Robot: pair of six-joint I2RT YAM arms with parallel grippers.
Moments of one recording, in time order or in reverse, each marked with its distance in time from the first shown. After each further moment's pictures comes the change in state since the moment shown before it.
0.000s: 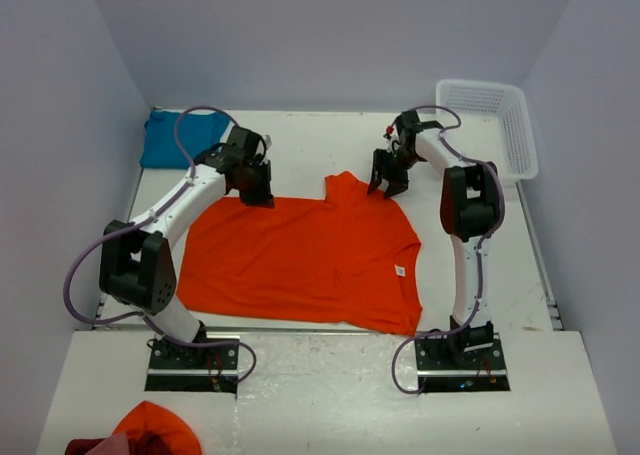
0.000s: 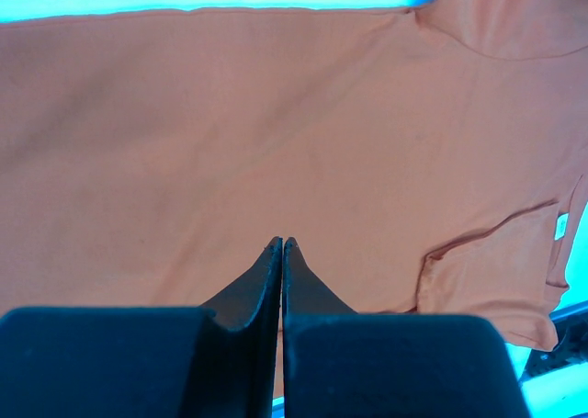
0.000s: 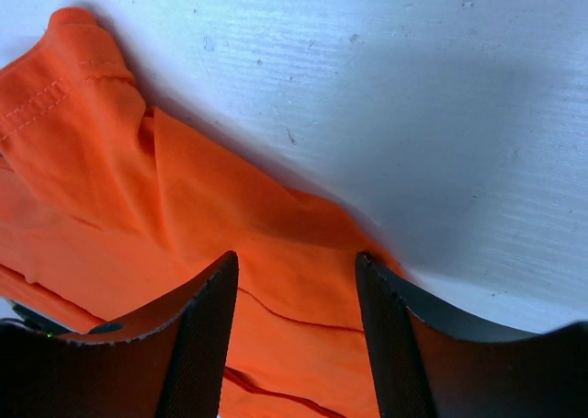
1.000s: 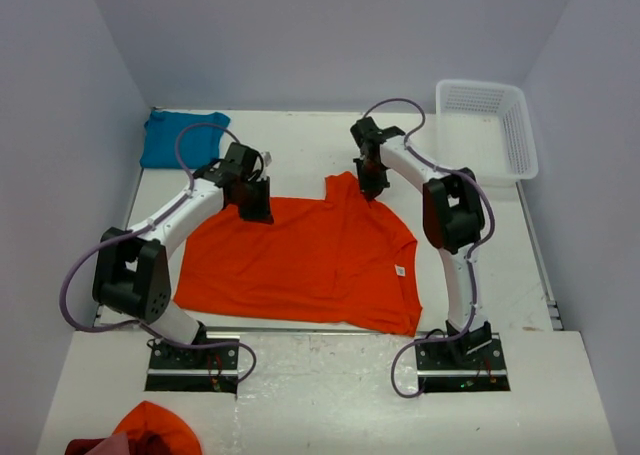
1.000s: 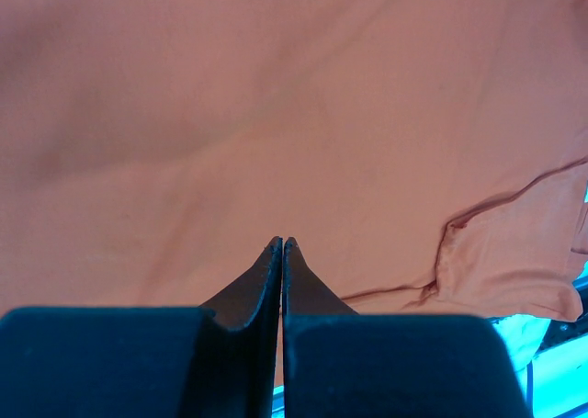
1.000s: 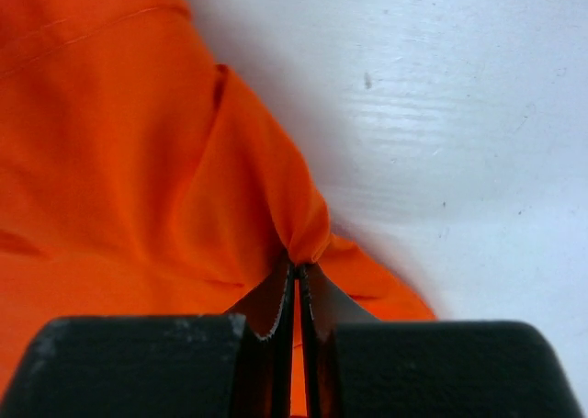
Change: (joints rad) left arm 0.000 -0.057 -0.161 0.056 0.052 0.019; right arm 0.217 -0.061 -0.028 -0.011 0.447 0.039
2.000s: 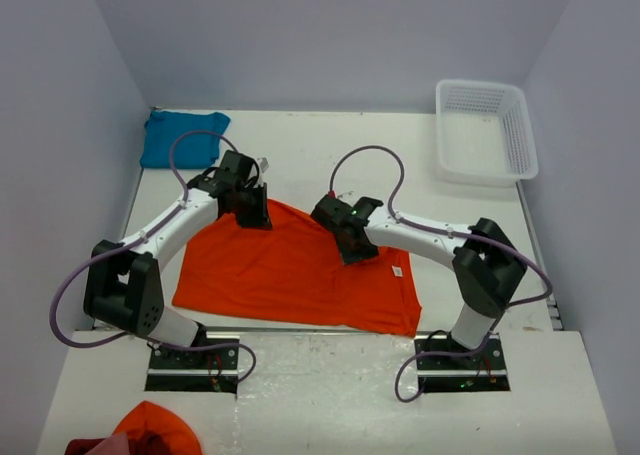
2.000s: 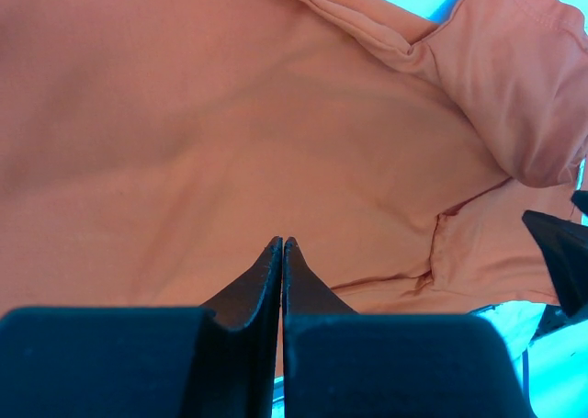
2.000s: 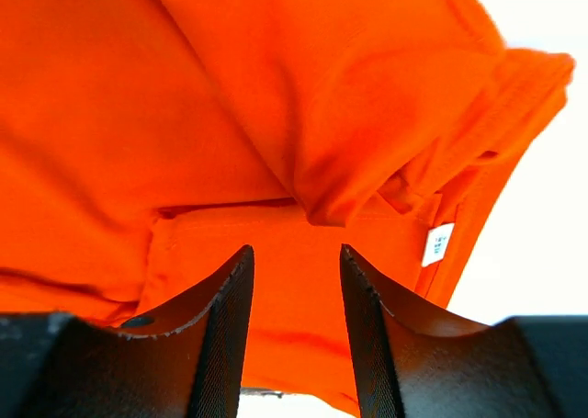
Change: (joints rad) left arm 0.000 -0.087 -0.091 0.029 0.023 -0.014; right arm 0.507 -0.520 -0.640 0.042 0.286 0.306
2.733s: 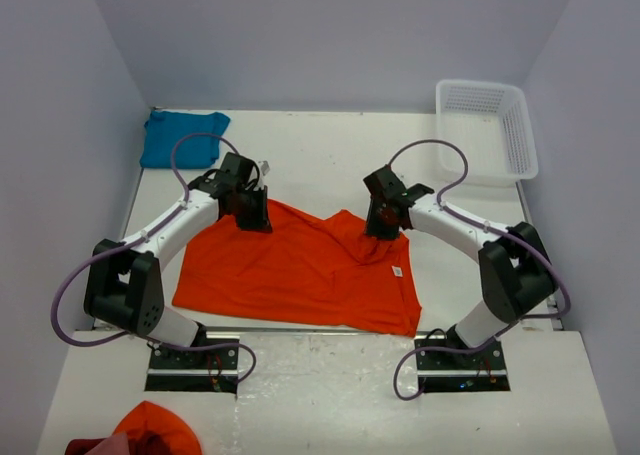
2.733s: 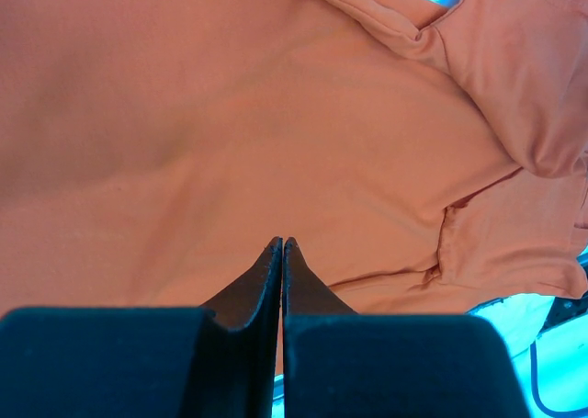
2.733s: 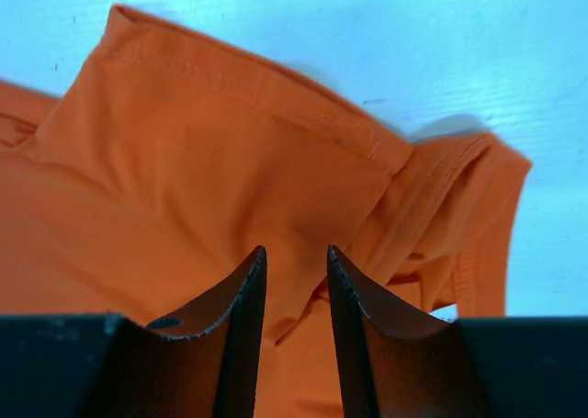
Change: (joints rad) left arm 0.000 0.003 -0.016 -0.001 0.009 0.016; right arm -0.350 -0.121 -0.126 0.256 -0.194 0.110
